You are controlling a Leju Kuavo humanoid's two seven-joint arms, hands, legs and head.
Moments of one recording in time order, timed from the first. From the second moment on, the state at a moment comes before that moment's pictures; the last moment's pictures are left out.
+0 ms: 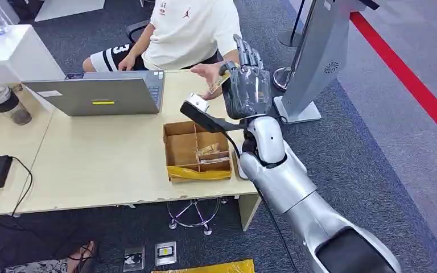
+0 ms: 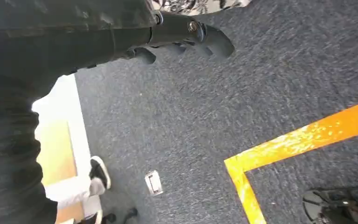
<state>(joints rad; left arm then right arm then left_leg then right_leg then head) -0.12 0.20 -0.87 -0.24 0.46 0.12 0.24 -0.84 0.10 0.64 -0.84 1.17 -0.49 0.20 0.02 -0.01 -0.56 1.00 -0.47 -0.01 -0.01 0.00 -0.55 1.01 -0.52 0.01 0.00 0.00</state>
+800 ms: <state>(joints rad) -0.12 0.19 -0.89 -0.24 0.47 0.12 0.23 -0.86 0.11 0.66 -0.64 1.27 -0.57 0.22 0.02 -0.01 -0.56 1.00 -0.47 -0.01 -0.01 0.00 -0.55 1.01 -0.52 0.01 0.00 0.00</state>
